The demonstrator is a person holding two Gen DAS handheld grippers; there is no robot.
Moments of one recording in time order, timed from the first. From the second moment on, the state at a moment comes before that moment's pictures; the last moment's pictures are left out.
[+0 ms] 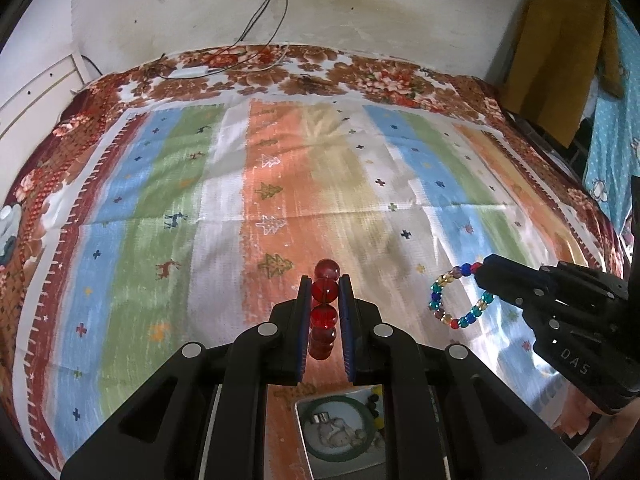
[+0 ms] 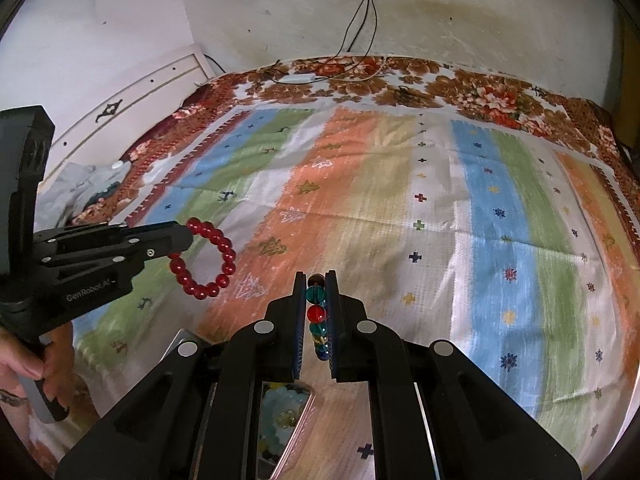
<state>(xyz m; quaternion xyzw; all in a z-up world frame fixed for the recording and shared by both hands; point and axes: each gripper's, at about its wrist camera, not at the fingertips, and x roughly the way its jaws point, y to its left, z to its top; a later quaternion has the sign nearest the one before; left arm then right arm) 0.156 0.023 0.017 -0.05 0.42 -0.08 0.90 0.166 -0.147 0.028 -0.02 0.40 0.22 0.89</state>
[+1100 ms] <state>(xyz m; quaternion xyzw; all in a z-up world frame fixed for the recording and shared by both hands) 0.070 0.009 0.014 -0.03 0.40 -0.09 0.91 0.101 -0.140 0.024 -0.04 0.40 0.26 0.88</state>
